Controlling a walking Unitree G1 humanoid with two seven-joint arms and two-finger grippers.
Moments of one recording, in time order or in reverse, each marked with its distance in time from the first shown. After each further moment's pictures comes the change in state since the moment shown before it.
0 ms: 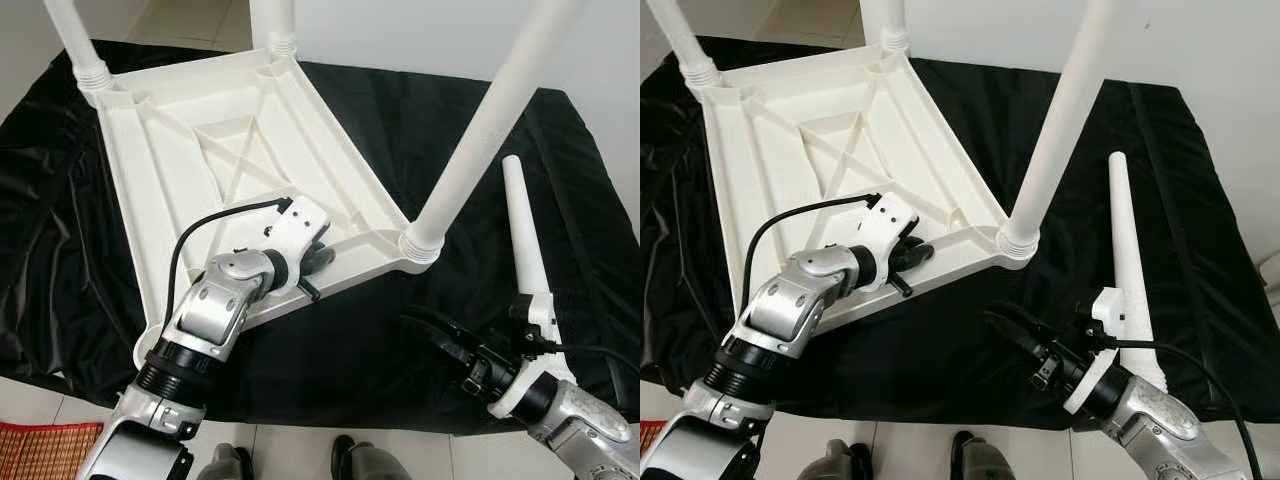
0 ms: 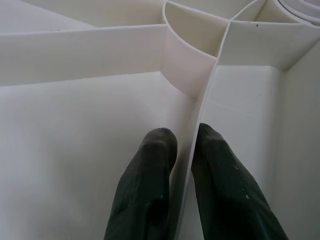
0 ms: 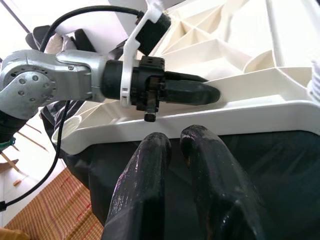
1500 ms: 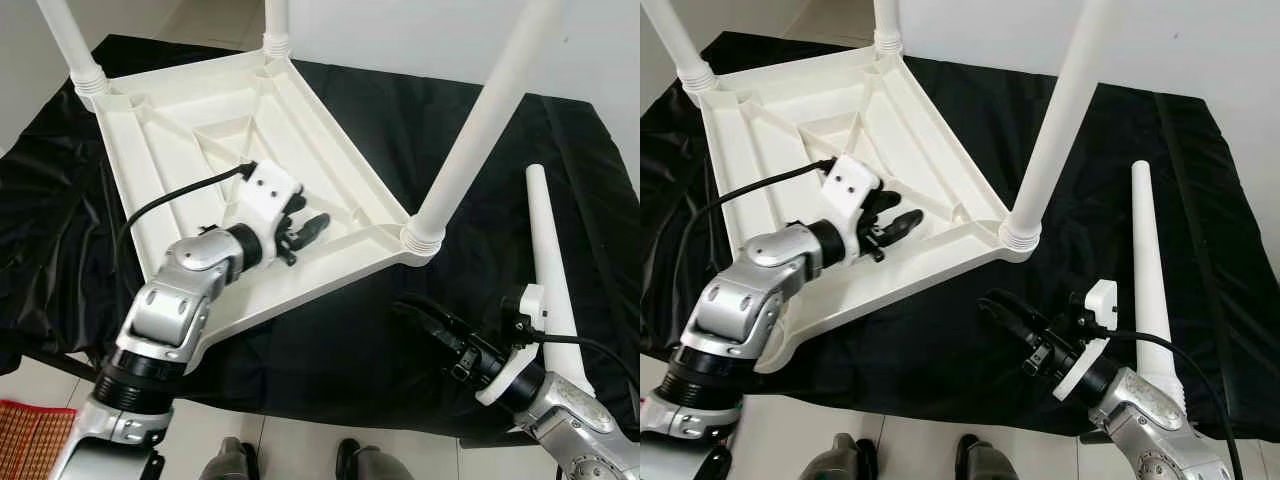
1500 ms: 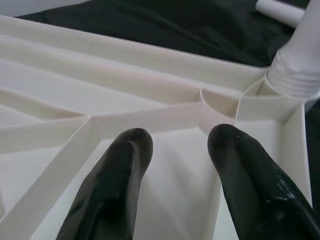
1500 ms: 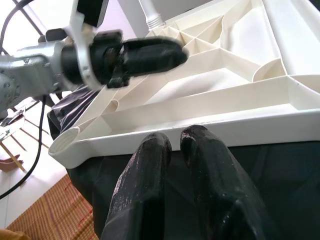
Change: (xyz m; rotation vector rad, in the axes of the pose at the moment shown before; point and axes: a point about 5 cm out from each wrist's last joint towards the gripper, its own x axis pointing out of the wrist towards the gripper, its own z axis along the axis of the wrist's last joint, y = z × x) left arm -0.039 0.018 0.025 0.118 -0.239 0.024; right arm 0.011 -0.006 -0.001 -0.003 -0.050 -0.027
